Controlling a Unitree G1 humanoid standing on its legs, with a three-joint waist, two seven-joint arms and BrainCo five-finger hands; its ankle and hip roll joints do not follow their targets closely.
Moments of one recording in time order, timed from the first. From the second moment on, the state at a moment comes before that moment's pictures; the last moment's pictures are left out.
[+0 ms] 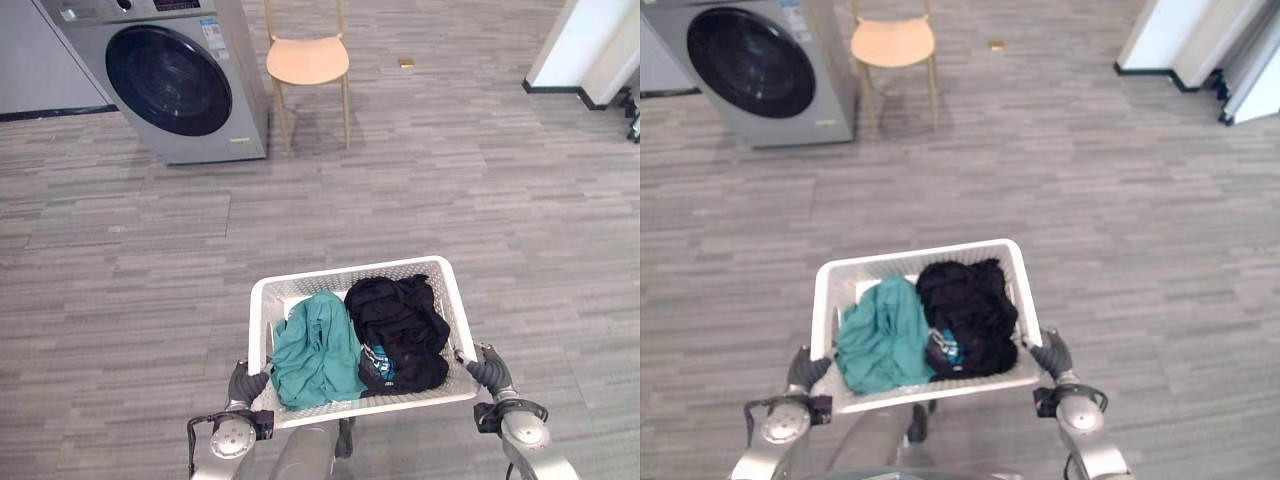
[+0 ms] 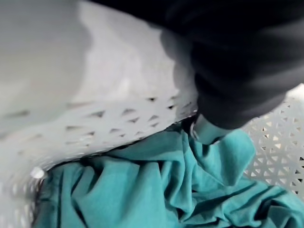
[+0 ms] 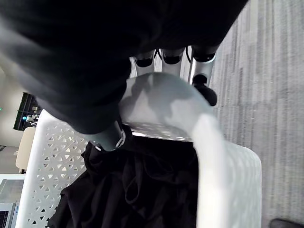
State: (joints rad) left arm 0.22 0.32 -0.19 0.25 -0.18 0.01 0.21; right arm 0.20 -0.33 0.19 0.19 0.12 -0.03 -0.17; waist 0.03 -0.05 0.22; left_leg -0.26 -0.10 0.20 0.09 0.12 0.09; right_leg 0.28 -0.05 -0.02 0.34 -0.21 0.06
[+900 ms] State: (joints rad) left arm 0.18 0.34 -0.19 0.27 -0.18 0.01 0.20; right arm 0.14 -0.31 0.16 0.21 0.09 -0.04 -0.14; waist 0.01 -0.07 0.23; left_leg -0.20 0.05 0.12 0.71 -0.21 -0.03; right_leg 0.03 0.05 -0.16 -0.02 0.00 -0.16
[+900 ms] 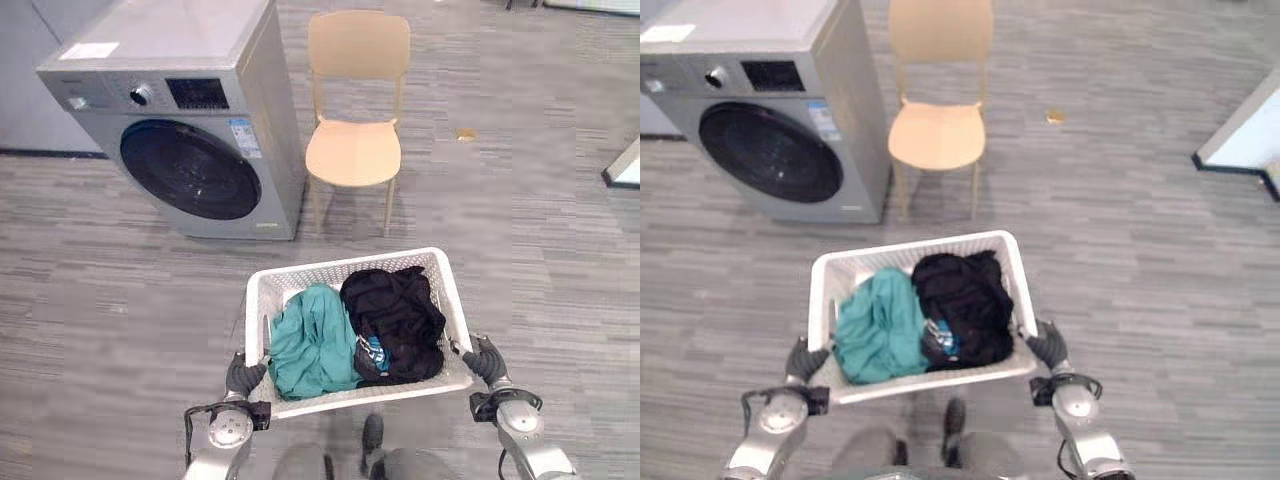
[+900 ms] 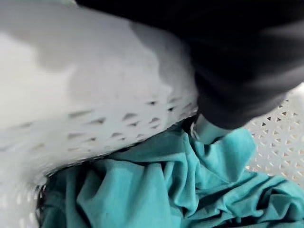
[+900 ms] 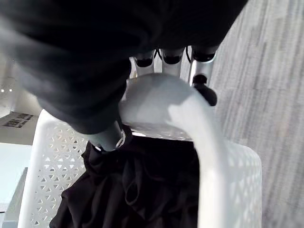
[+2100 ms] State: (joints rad) left arm 0.14 0.37 -0.21 0.28 -0.17 0.01 0.20; right arm 0.10 -0.34 0.19 0.25 0.08 -0.02 -0.16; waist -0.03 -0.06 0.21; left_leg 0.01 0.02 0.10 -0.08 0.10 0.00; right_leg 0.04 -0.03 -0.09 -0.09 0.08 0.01
